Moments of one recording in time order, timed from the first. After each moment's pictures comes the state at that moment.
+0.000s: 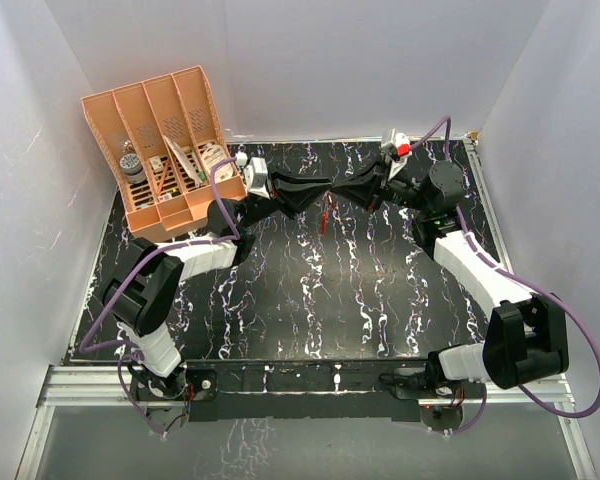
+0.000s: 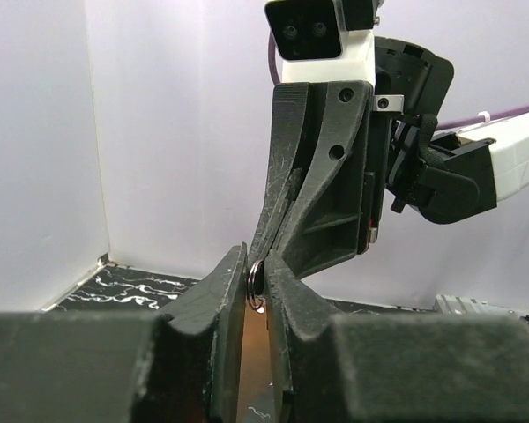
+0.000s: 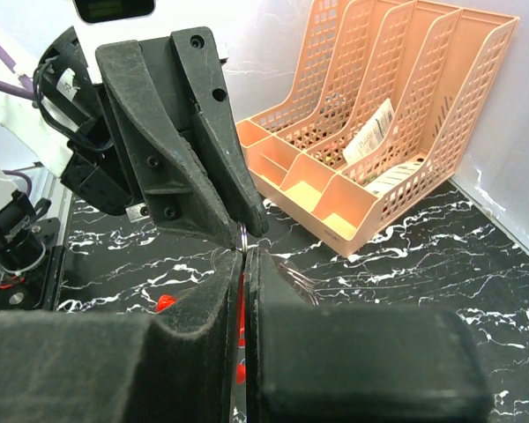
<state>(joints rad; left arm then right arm) -0.59 1.73 0.95 1.47 0.64 -0.48 0.23 1.33 0.94 0.68 -1.03 0.27</state>
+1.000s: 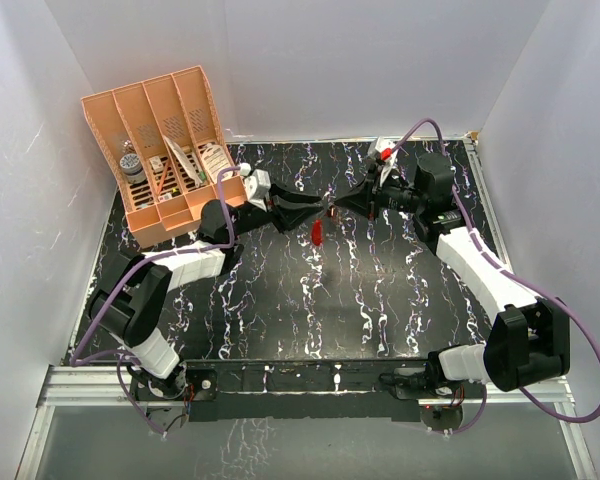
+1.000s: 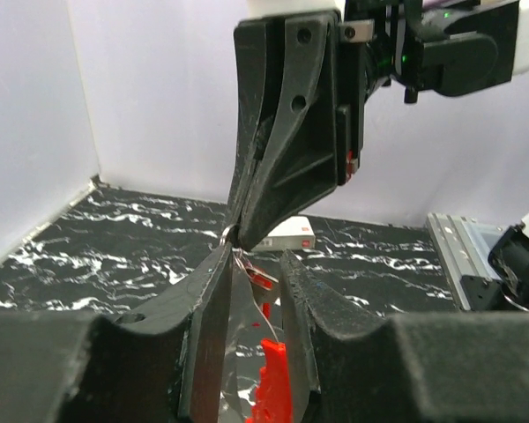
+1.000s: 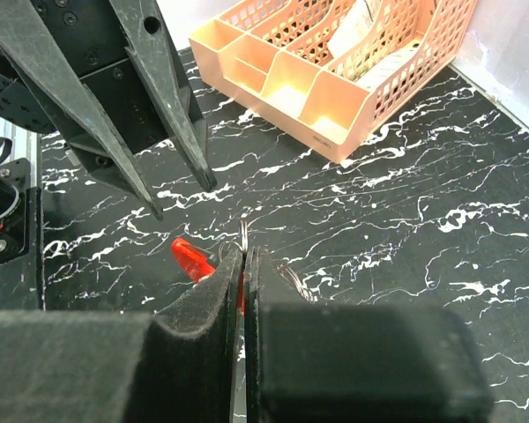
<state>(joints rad) -0.54 1.64 0.82 1.31 0.75 -0.37 0.23 1.32 1.01 0.16 -0.97 -0.02</state>
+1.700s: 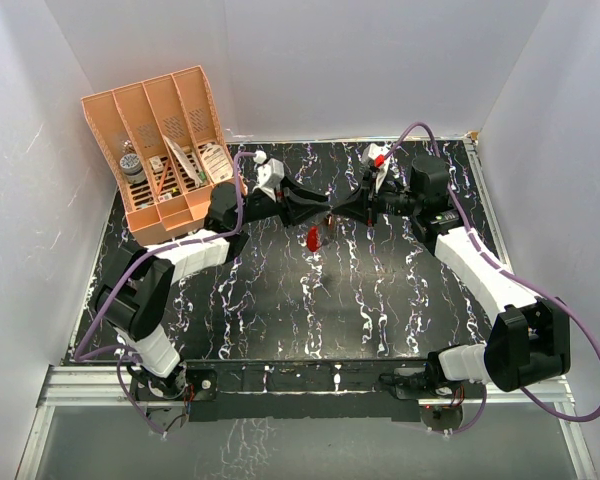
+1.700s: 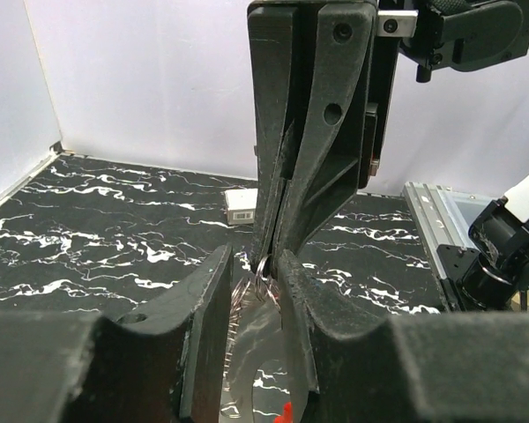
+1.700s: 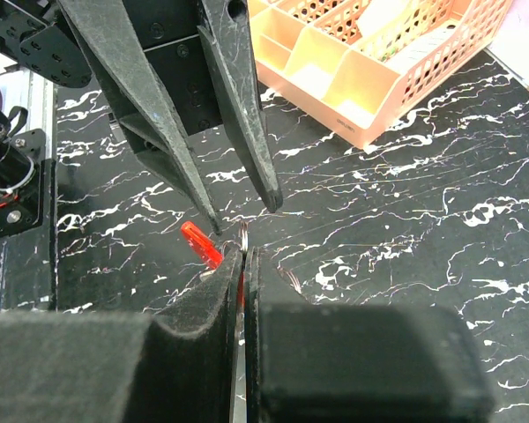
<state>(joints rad) -0.54 1.68 0.95 1.09 0.86 -0.34 0.25 1.32 1.01 0.06 -1.00 -0.11</state>
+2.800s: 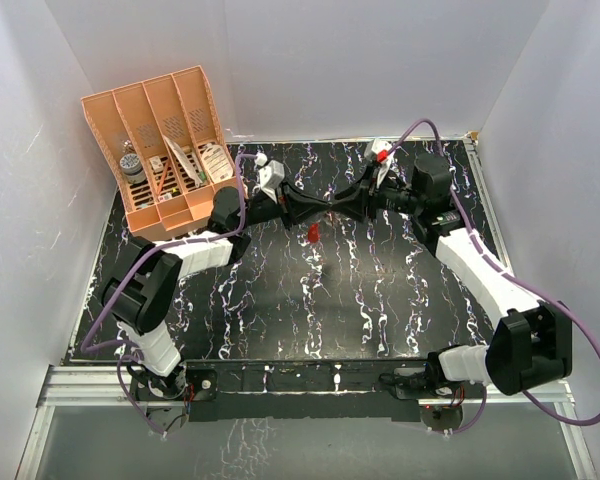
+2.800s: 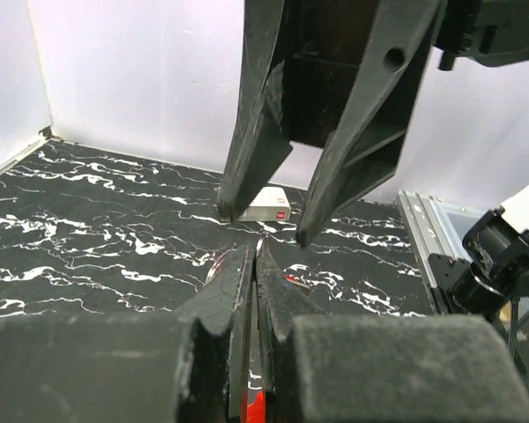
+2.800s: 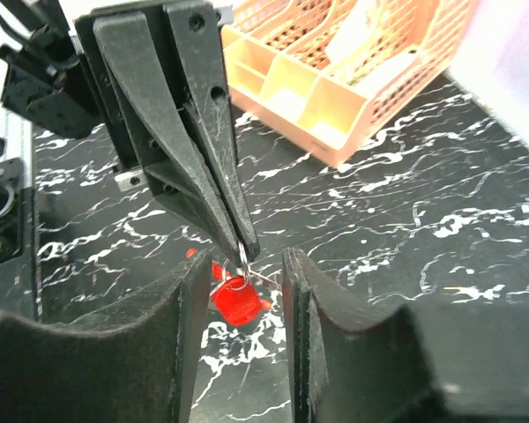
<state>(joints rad) -0.54 1.73 0.94 1.14 0.87 -0.40 0.26 1.31 1.02 0.10 -0.96 -0.07</state>
